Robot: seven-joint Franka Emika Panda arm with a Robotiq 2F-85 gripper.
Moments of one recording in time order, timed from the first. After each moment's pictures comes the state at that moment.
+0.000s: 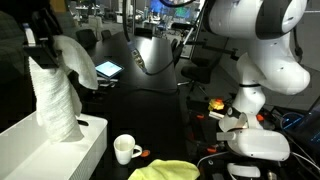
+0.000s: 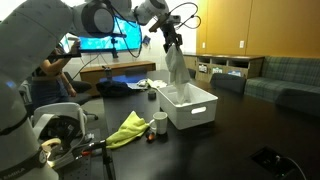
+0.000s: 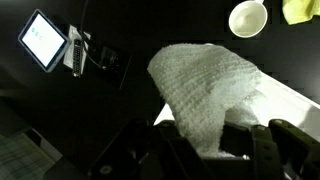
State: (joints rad) arm 0.46 0.77 0.17 -0.72 -0.60 1.31 0.09
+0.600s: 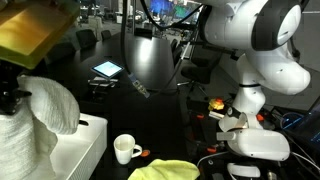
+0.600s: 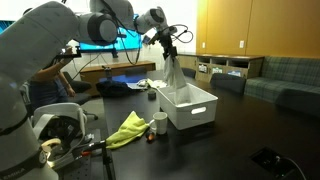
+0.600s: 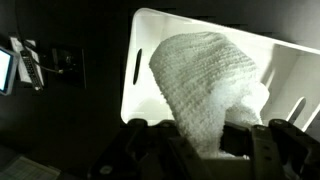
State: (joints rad) arm 0.48 0.86 0.19 -0.71 -0.51 1.50 0.47
